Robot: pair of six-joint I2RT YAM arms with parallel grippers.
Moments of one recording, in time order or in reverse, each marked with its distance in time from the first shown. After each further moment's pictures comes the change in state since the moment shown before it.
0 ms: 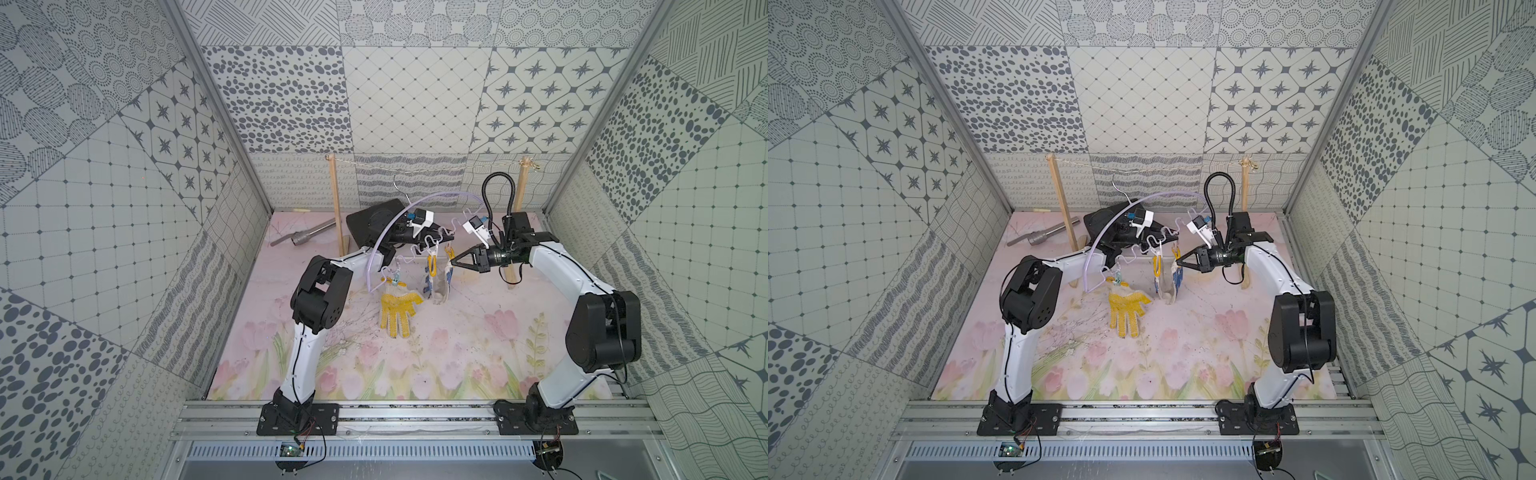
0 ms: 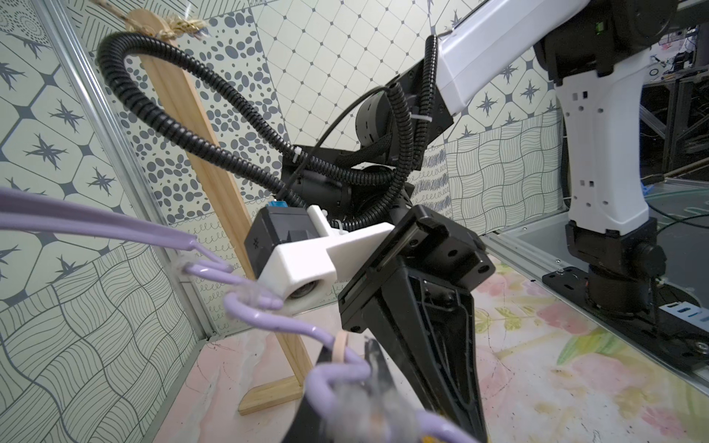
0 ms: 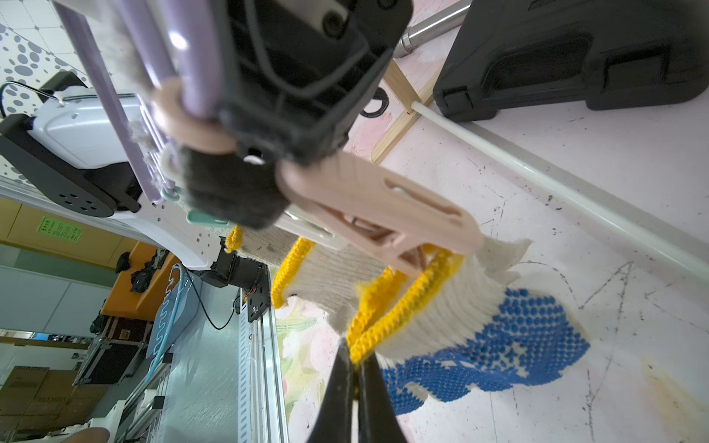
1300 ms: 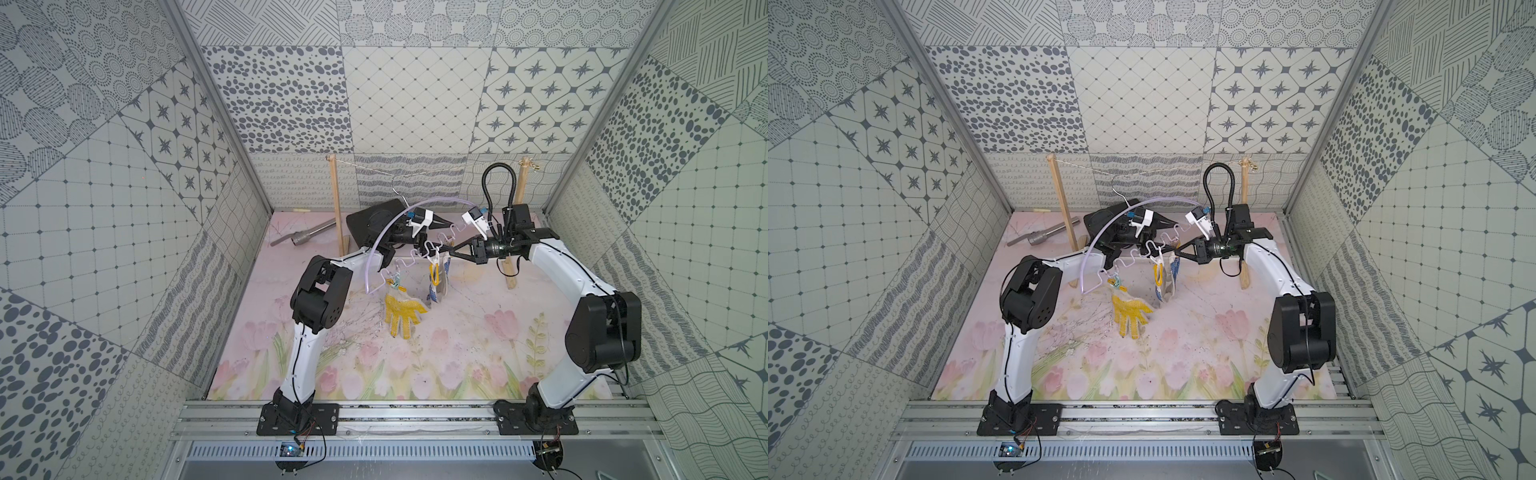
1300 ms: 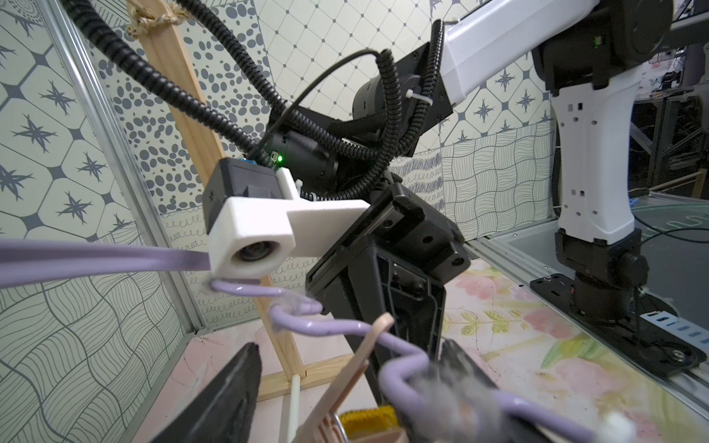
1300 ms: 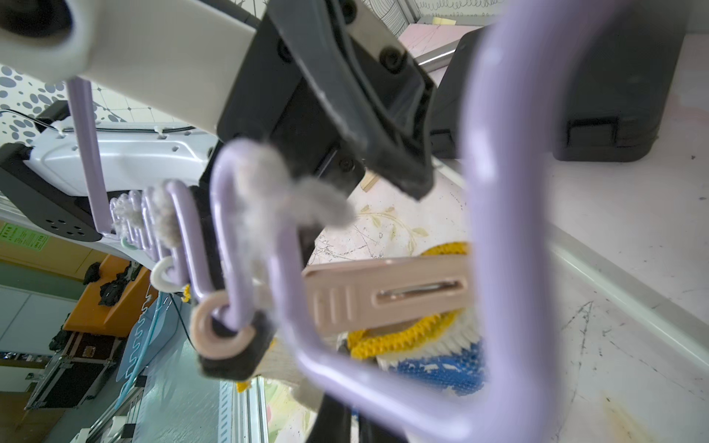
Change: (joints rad) left arm 0.003 0.000 -0.011 0.014 0.005 -0.053; right arm 0.016 0.002 0.044 0.106 0.040 0.097
